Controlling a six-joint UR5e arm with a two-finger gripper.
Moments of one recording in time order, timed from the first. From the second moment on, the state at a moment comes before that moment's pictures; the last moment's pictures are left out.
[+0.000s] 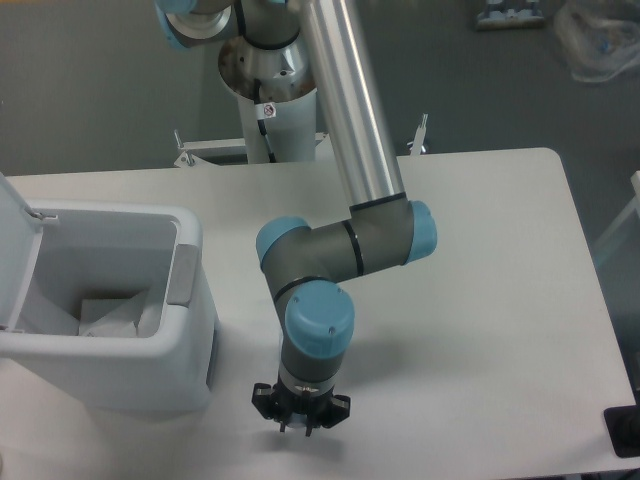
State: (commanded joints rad) arm 2.38 -2.16 -1.29 -0.87 1.39 0.42
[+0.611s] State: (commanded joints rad) arm 2.45 -1.94 -1.15 -0.75 1.35 0.18
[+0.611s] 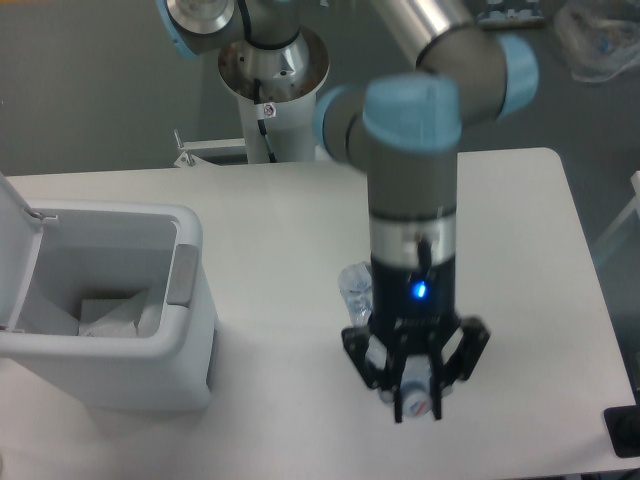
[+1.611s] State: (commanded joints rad) arm 2.19 -1.82 -1.17 -0.75 1.33 0.11
